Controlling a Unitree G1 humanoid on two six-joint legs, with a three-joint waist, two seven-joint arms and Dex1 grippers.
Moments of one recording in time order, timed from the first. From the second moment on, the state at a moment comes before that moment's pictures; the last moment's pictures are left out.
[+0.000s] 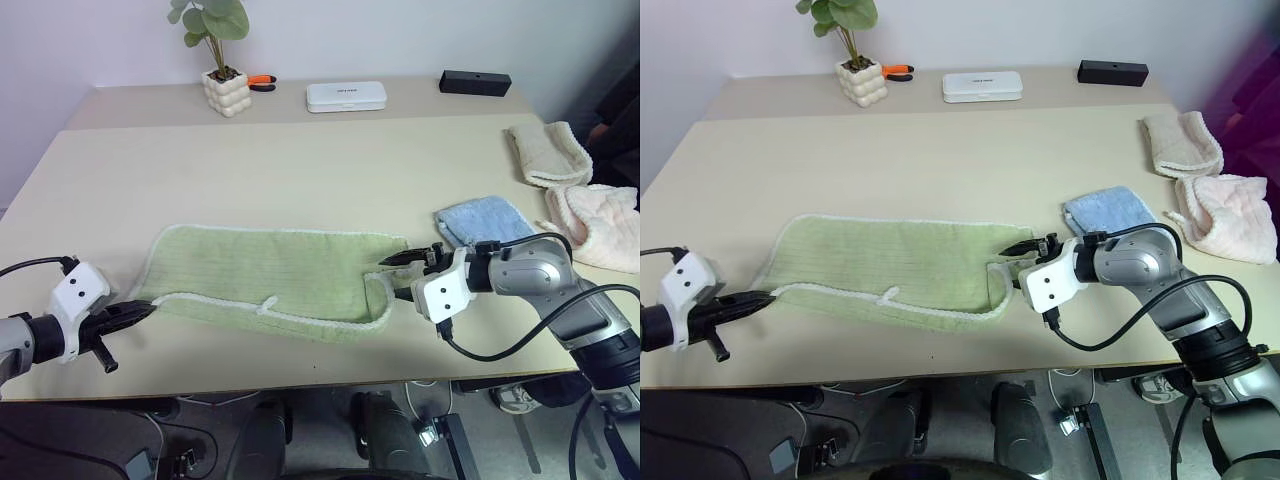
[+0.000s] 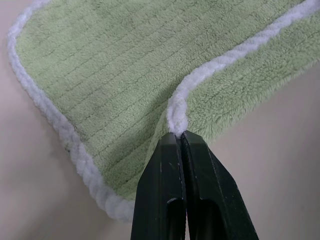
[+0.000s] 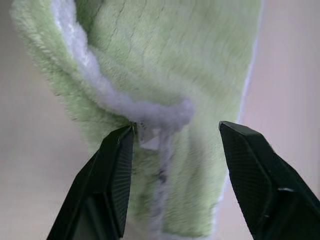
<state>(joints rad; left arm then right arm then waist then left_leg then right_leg) 0.25 0.96 0.45 -0.22 -0.37 0.43 -1.02 -0.43 -0.89 0.26 -0.03 -0.18 -0.47 1.03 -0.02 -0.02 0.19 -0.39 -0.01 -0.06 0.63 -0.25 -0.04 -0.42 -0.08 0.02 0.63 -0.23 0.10</state>
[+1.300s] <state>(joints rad) -0.65 0.93 0.33 0.44 -0.22 -0.06 -0.73 -0.97 -0.87 0.22 0.32 -0.21 -0.35 0.88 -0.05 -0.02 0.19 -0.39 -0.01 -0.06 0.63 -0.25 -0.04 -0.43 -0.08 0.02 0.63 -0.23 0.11</state>
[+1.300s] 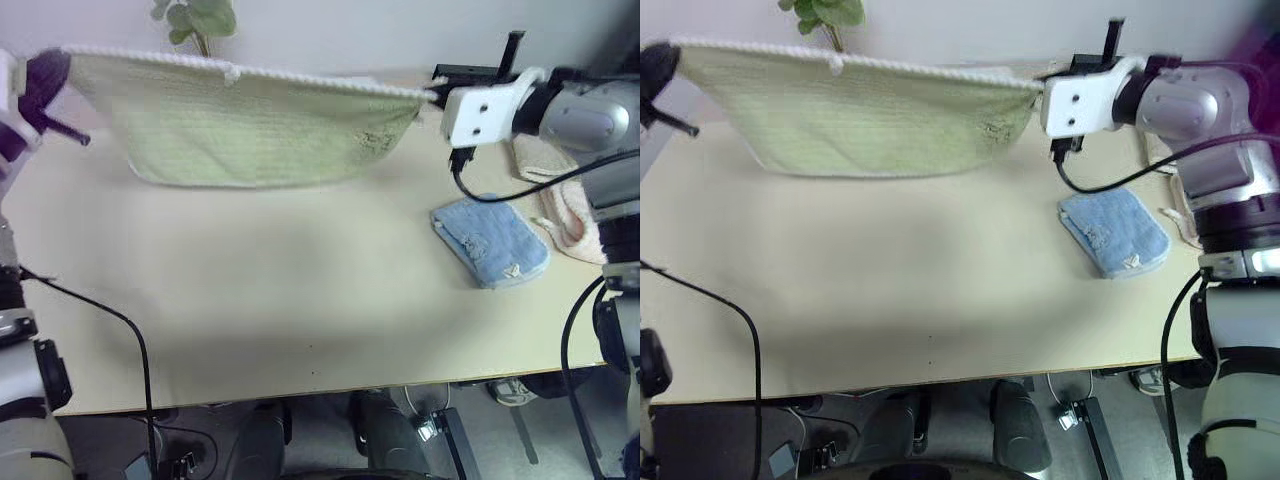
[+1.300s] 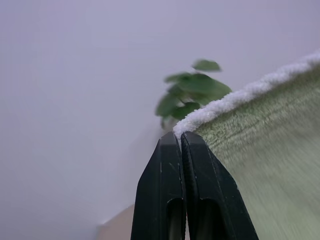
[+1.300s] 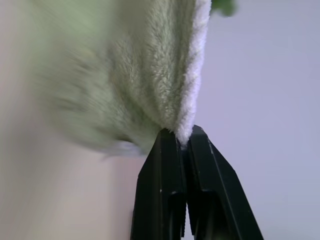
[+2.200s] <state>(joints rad) -0.28 0.99 0.22 0.37 -0.22 0.10 -1.09 -0.60 -0.95 0.28 -0.02 0.06 0.14 1.28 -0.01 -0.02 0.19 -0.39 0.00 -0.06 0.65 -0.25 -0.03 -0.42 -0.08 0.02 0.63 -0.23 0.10</state>
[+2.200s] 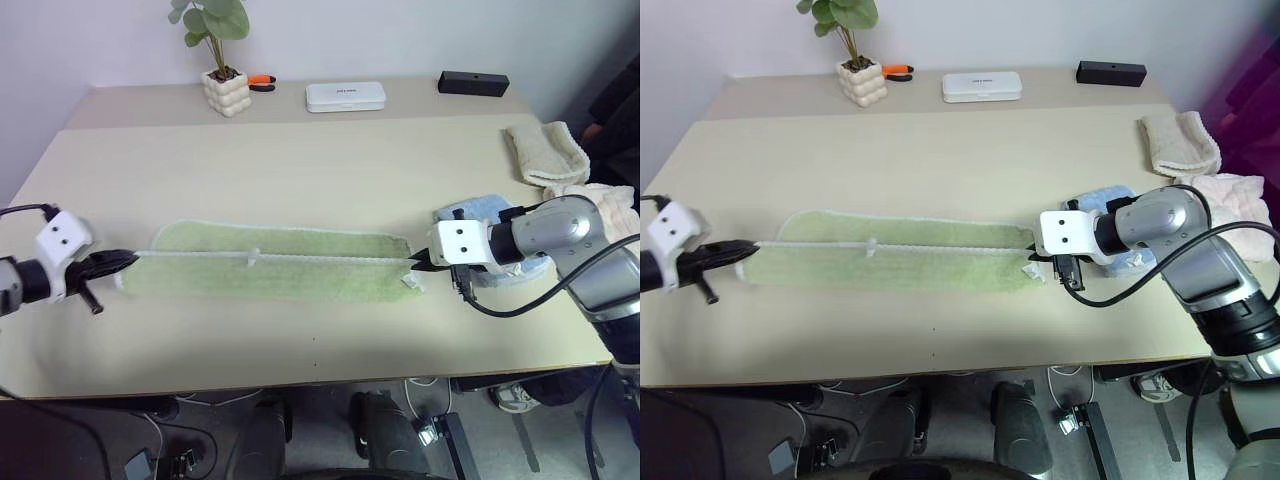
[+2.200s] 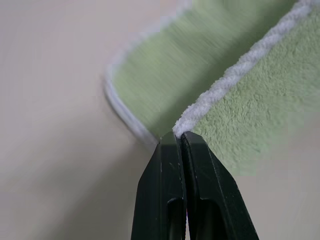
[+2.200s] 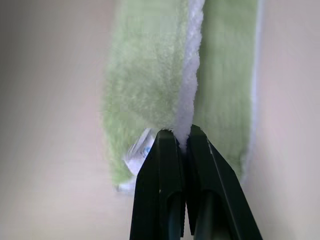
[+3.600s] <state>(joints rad) -0.70 0.81 0.12 1.05 -0.05 -0.20 -0.67 -0.64 -0.80 0.19 0.23 -0.15 0.17 0.97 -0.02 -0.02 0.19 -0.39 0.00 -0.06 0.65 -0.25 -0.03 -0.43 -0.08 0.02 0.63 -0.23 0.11</state>
